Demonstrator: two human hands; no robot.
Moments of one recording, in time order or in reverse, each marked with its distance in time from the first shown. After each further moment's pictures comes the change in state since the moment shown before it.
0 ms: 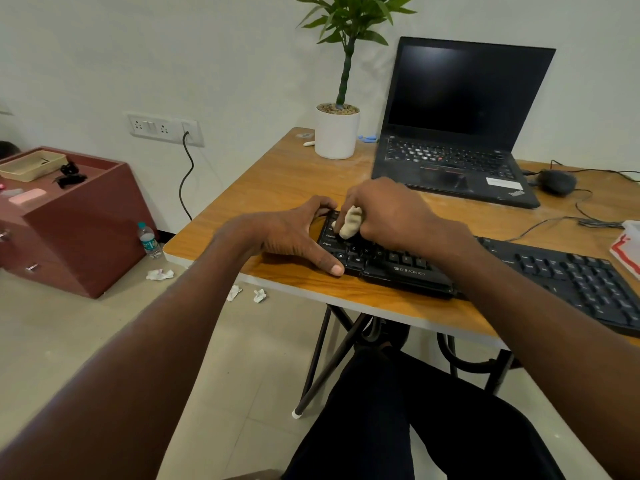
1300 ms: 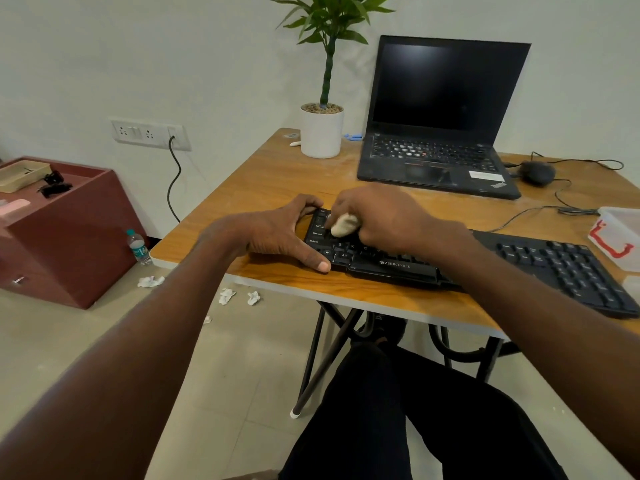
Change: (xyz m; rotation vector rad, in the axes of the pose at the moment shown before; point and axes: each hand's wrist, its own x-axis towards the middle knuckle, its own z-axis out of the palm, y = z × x) left_hand 0.002 -0.002 0.000 0.005 -0.011 0.016; right_hand -0.016 0.019 0.005 0.000 0.044 -0.109
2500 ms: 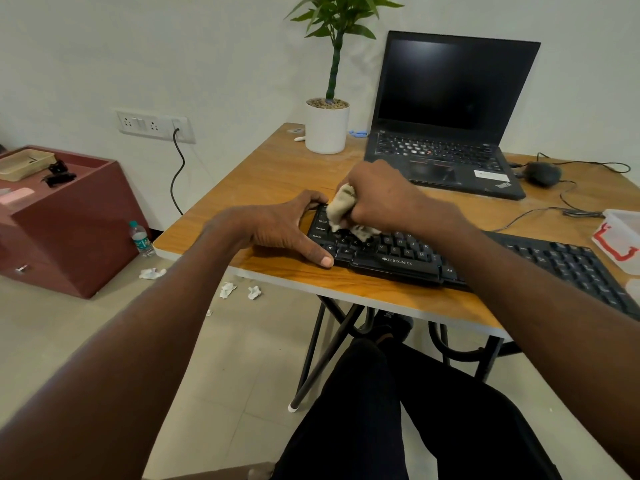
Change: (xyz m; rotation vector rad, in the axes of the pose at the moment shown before) left_hand 0.000 0.002 0.001 -0.023 -0.003 -0.014; right_hand 0.015 -0.022 -0.021 0.061 -0.065 0.170
